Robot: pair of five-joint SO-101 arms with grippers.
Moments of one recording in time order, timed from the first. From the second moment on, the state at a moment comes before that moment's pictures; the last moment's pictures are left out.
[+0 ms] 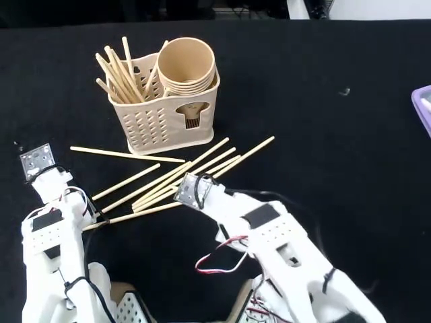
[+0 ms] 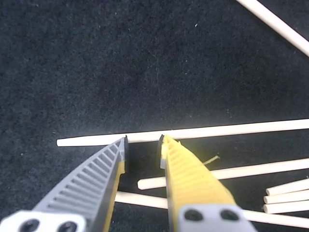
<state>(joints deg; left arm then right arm) -29.5 -47.0 77.9 38.4 0.6 -27.0 -38.1 75.9 48.3 39.2</state>
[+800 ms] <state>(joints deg) -29.5 -47.0 77.9 38.4 0.6 -26.6 -37.9 62.3 62.6 39.3</state>
